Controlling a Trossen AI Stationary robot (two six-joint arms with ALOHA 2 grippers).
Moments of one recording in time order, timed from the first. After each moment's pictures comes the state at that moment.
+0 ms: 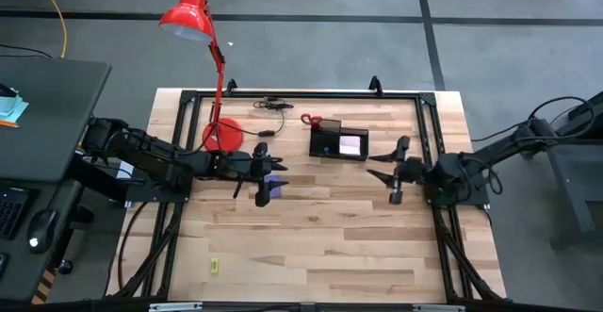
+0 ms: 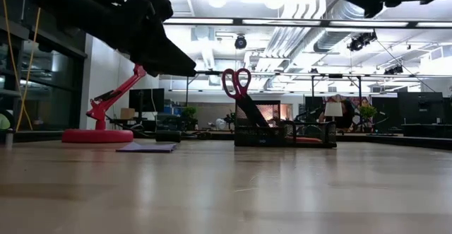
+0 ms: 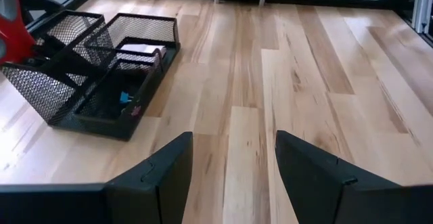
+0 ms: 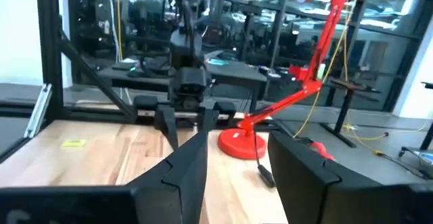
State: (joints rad) left arm 0.05 1.35 0.51 0.40 -0.15 -0.08; right arm 0.39 0.63 0.29 0.45 0.56 -0.21
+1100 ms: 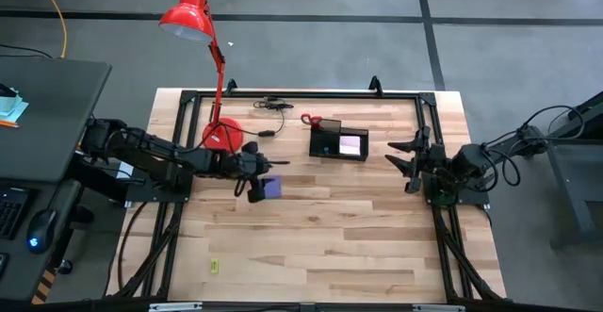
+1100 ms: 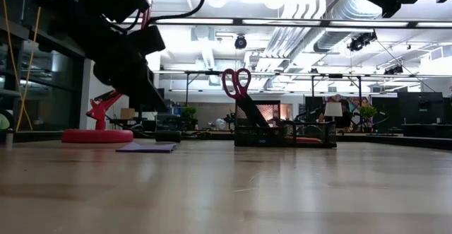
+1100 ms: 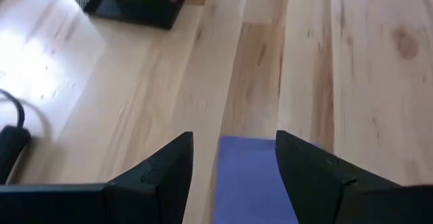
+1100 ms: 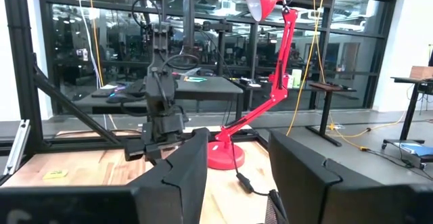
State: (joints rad) left arm 0.10 1.34 0.51 0.06 -0.21 -0.10; right arm 0.41 0.31 0.28 0.22 0.65 -0.18
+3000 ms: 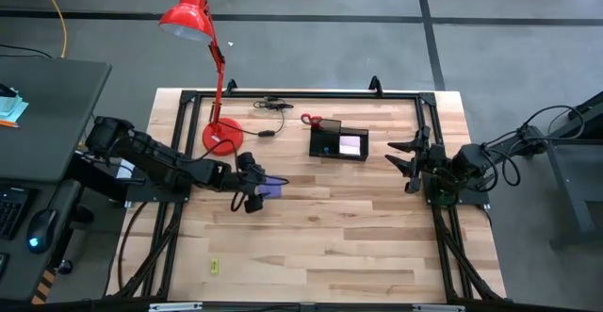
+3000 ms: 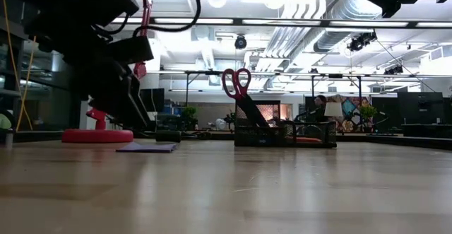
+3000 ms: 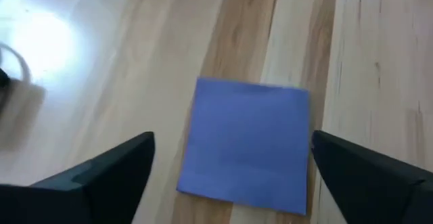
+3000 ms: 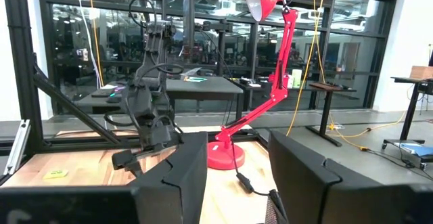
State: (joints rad) left arm -0.07 1.40 0.51 -0.05 -0.37 -0.27; right arm 0.41 0.31 0.28 0.22 0.65 -0.18
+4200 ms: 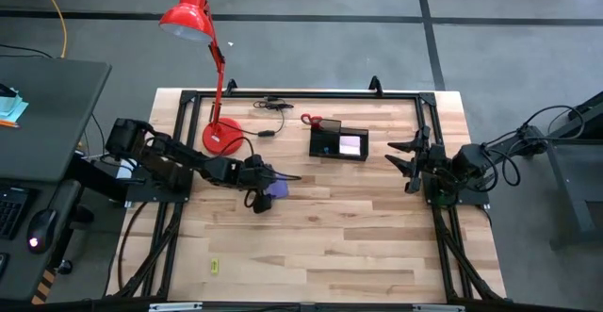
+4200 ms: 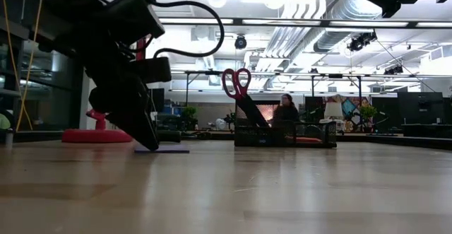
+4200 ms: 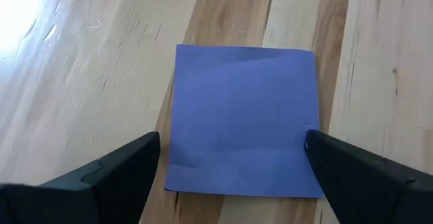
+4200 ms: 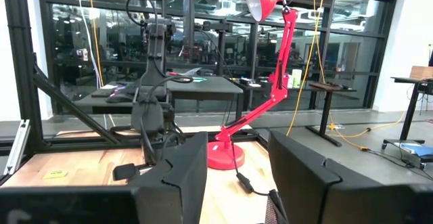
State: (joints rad) left arm 0.01 1.60 0.60 -0.05 -0.20 -0.29; right arm 0.41 0.31 0.28 0.22 0.65 -0.18
